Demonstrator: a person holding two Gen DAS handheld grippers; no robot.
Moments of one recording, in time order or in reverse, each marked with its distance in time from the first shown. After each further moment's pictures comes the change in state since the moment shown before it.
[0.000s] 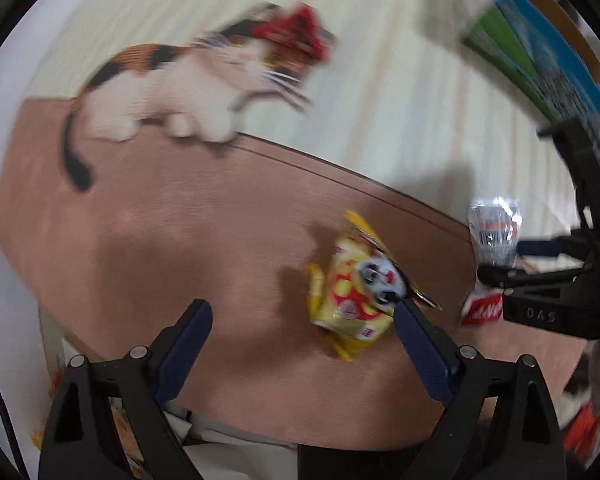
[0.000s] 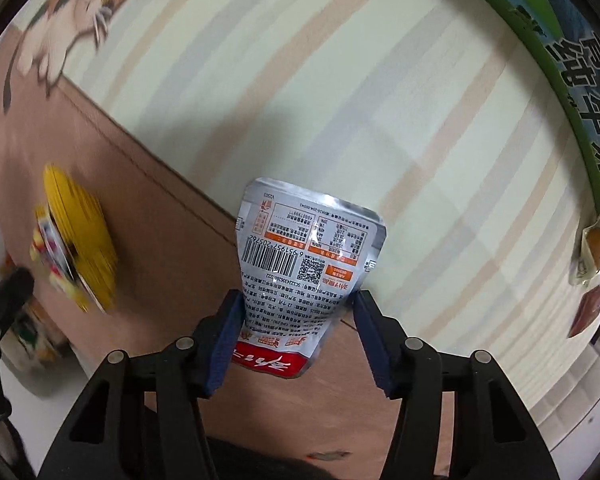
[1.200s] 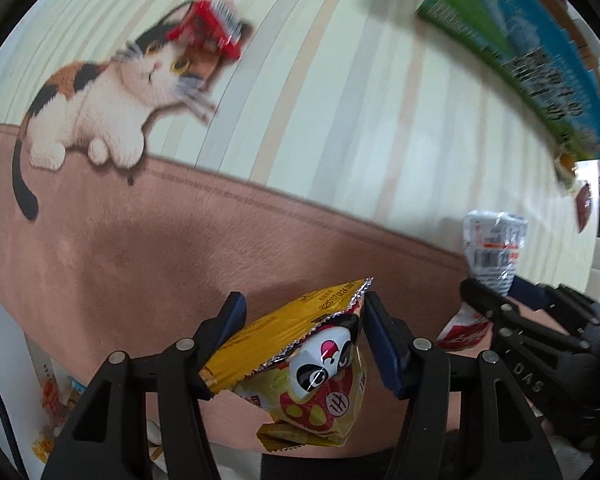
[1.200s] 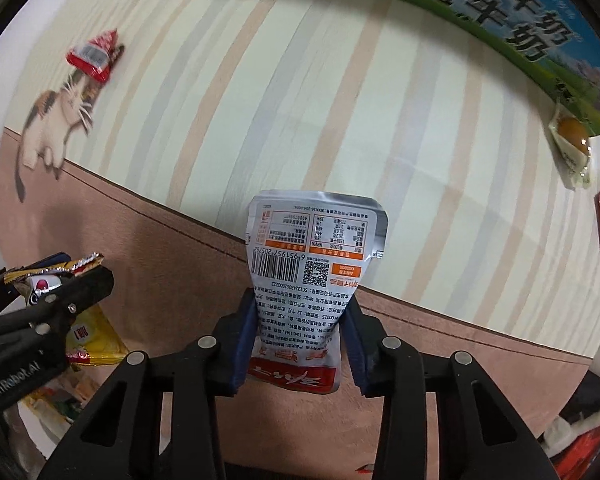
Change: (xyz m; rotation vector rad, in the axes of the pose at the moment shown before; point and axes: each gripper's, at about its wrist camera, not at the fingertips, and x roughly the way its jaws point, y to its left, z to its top) left arm -0.002 0.004 0.039 0.013 0.031 -0.063; right arm -0.007 -0.035 -0.082 0.299 -0.236 0.136
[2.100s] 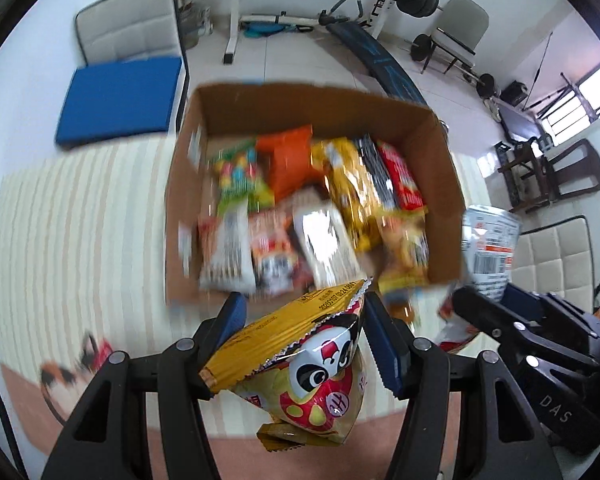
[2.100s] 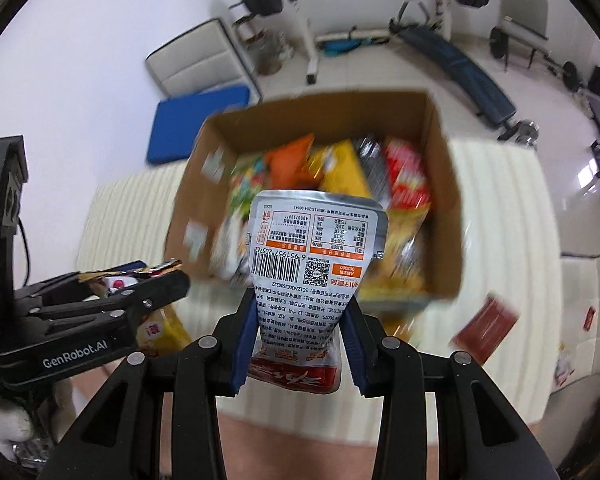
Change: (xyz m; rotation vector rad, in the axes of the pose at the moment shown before) left arm -0.144 -0.260 0.181 0.378 -0.250 -0.068; right arm -0.247 -0.193 0.119 0.267 -0.458 0.138
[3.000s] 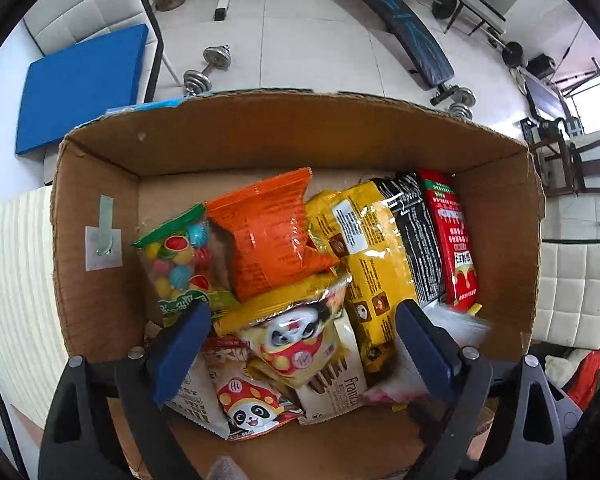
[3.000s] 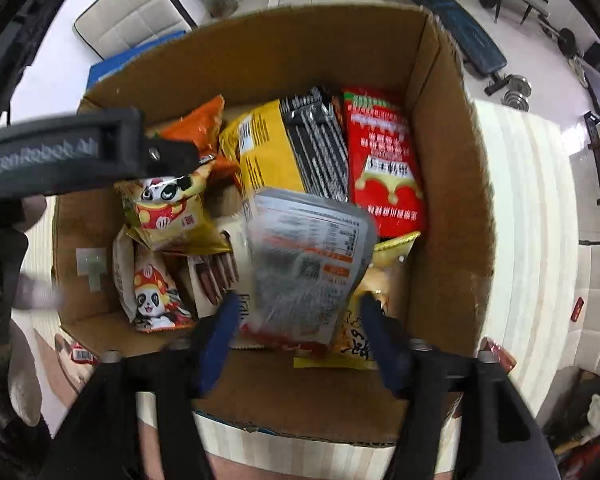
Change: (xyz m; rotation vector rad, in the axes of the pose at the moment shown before) left arm 0.139 -0.015 0.119 -0.011 0.208 0.011; right arm 0.149 -0.048 0.060 0.050 0.264 -0.097
